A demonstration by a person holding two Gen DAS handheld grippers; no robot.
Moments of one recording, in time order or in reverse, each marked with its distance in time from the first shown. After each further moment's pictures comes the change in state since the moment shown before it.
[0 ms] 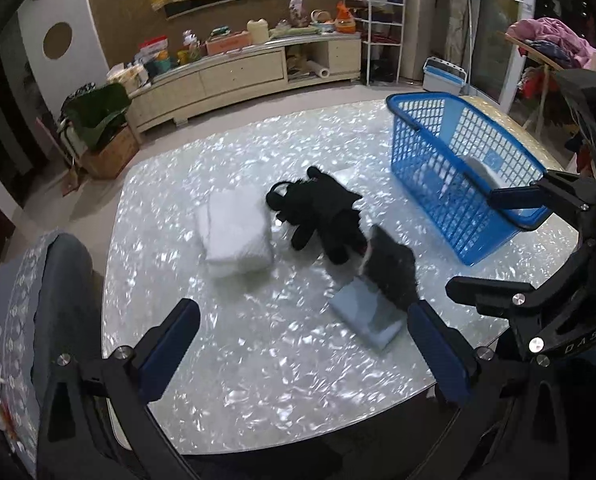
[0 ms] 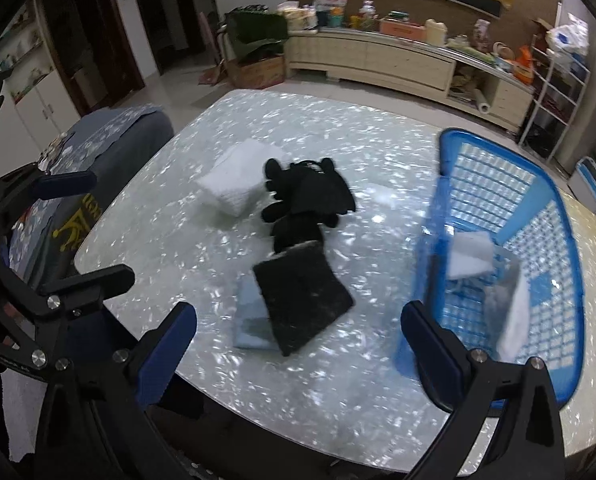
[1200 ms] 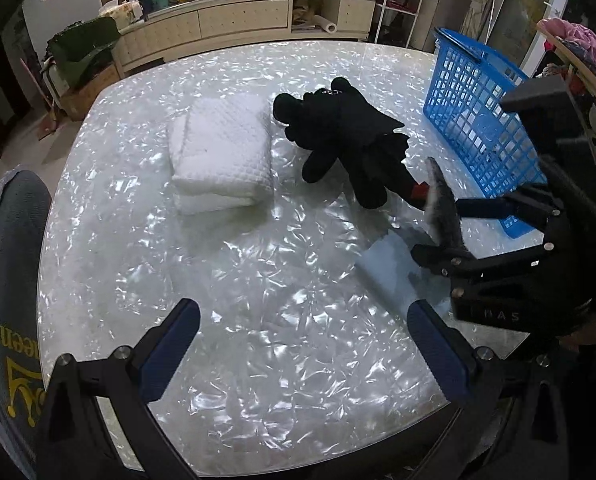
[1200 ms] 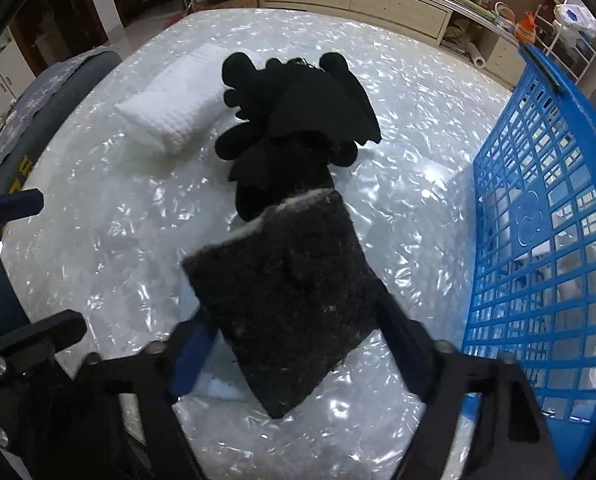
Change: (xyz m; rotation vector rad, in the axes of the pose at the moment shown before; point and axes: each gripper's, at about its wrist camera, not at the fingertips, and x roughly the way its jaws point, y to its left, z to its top) left arm 0.101 0.031 -0.034 -0.095 0.151 -0.092; right arm 0.124 0.008 -0.004 0.036 0.211 -0.124
